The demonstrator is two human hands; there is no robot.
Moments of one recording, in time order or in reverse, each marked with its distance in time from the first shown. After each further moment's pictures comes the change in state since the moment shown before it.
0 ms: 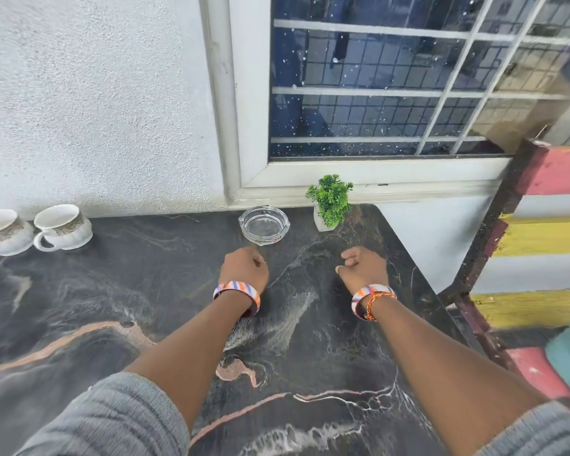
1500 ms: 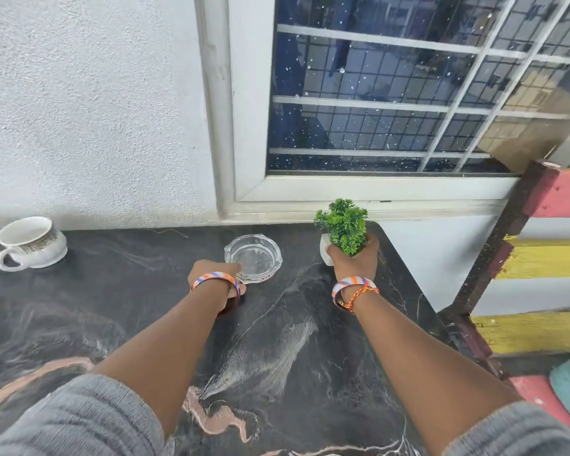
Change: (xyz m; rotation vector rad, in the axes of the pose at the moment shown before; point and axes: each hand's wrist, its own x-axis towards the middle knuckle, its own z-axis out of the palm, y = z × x) left_hand 0.073 -0.032 0.001 -0.596 -0.060 -0.537; right_hand 0.034 -0.052 0.013 0.661 0.259 0.129
